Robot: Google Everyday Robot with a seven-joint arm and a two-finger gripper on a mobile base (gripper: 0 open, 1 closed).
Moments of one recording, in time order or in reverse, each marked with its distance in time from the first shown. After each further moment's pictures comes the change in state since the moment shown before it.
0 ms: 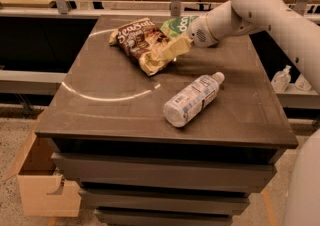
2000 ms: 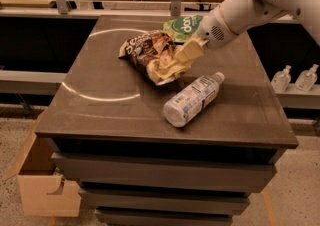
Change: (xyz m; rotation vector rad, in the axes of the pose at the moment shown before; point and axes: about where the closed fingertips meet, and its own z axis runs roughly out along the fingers) arm 0.016 0.073 -0.067 -0.108 0.166 -0.089
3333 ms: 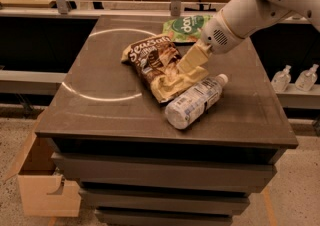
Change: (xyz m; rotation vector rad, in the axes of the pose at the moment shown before) arm 0.019 0.022 -0.014 0.059 0.087 0.092
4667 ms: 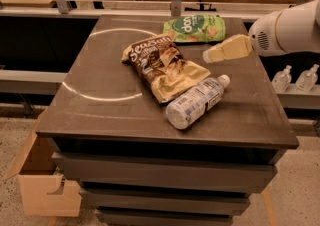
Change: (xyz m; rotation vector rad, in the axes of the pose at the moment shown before) arm 0.039 -0.068 -0.090 0.472 -0.305 0.223
